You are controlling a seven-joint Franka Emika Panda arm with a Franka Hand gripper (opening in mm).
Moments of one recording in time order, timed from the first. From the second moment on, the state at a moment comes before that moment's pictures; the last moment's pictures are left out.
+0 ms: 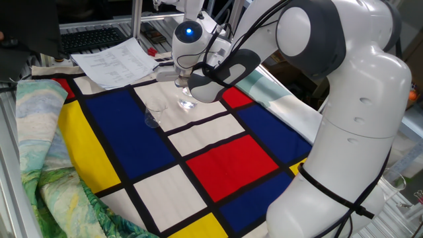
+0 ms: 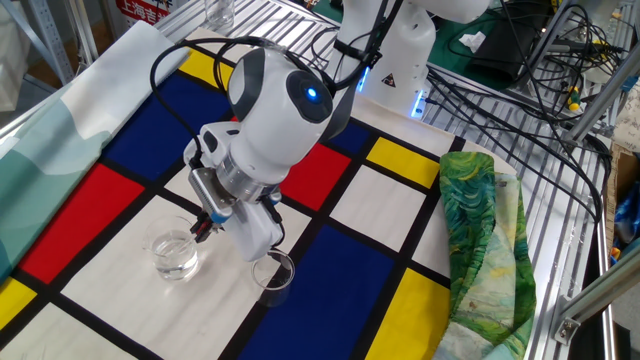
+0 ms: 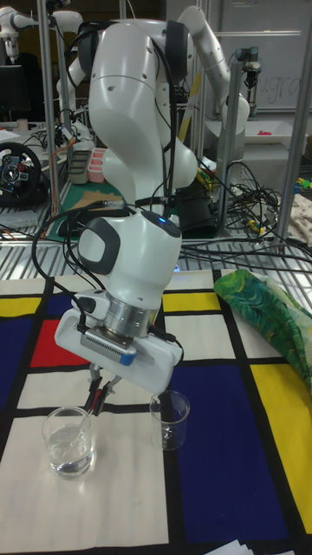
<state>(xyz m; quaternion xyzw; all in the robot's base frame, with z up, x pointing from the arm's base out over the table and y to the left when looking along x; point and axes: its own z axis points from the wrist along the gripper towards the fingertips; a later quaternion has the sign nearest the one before) 0.604 -0.073 0.159 0.17 0.95 -0.14 0.20</state>
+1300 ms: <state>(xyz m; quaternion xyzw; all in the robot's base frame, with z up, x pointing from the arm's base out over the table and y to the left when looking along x) 0.592 -0.085 0.207 0.18 0.97 -0.12 0.15</state>
